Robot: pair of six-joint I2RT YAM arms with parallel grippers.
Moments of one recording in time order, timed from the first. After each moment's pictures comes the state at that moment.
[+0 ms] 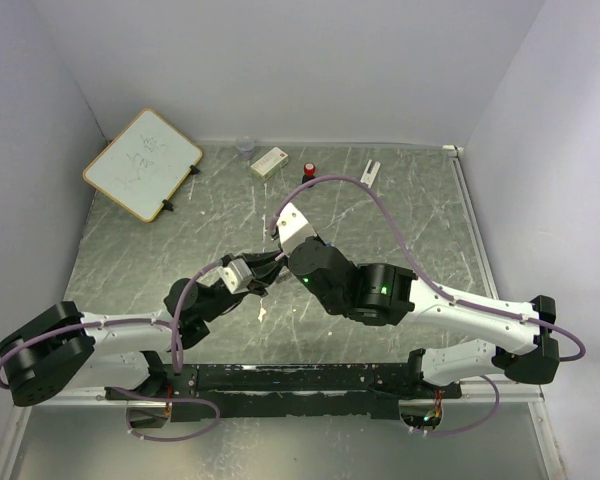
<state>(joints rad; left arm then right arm) -0.99 1.19 0.30 1.30 0.04 0.13 1.30 1.23 1.27 -0.54 0.78 -0.01</state>
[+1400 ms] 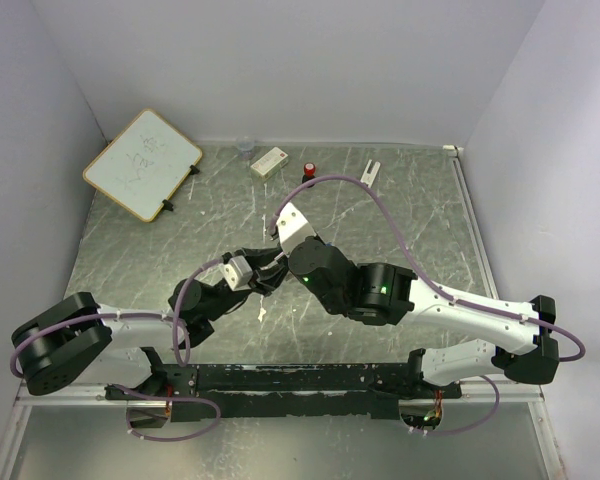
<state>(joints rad) -0.99 1.29 0.30 1.42 0.05 0.06 1.30 1.23 1.27 -0.54 0.76 -0.01</state>
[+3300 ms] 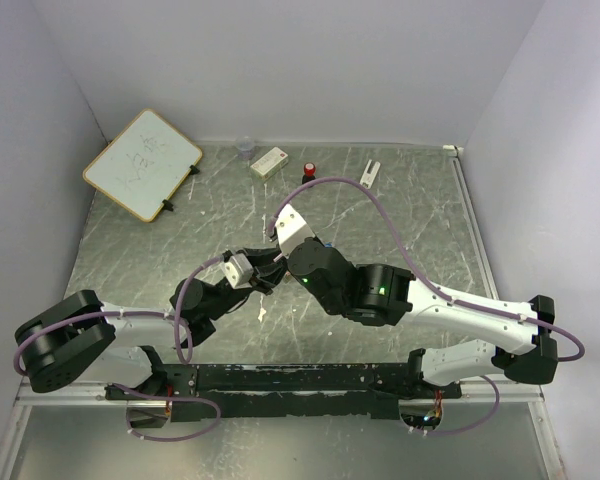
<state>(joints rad) -0.99 1.31 0.31 1.43 0.03 0.04 1.30 1.23 1.25 -0.51 0.76 -0.02</state>
